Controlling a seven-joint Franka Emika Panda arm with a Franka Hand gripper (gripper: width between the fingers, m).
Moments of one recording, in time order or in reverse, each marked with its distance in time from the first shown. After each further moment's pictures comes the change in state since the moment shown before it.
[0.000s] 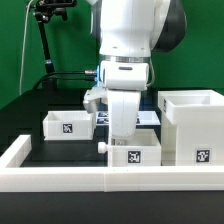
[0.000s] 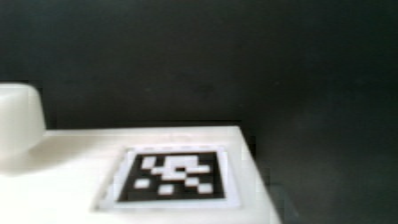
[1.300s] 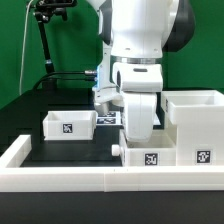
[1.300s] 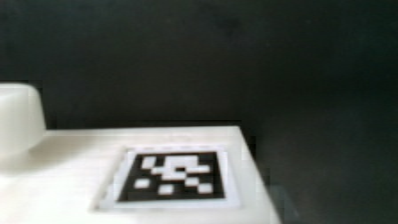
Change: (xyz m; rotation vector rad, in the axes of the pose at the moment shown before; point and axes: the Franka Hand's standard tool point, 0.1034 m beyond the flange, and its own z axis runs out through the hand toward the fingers) arm 0.020 0.006 -0.001 0.011 0.009 -0.029
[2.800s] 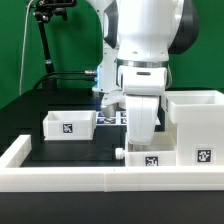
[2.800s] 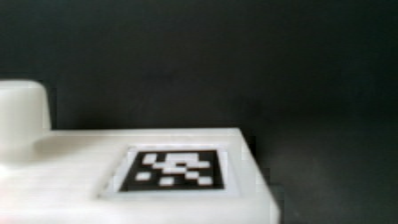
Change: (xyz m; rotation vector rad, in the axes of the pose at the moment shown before) arm 0.017 0.002 0.003 -0.006 0.009 0.089
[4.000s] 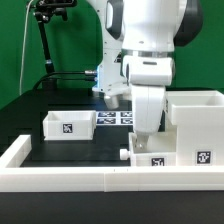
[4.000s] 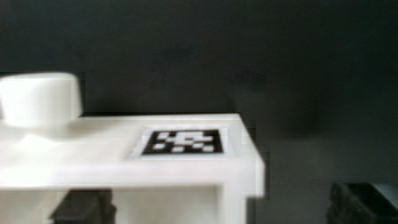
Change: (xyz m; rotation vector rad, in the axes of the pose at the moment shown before) arm -0.003 0.006 -0.030 0.010 -0.021 -0.008
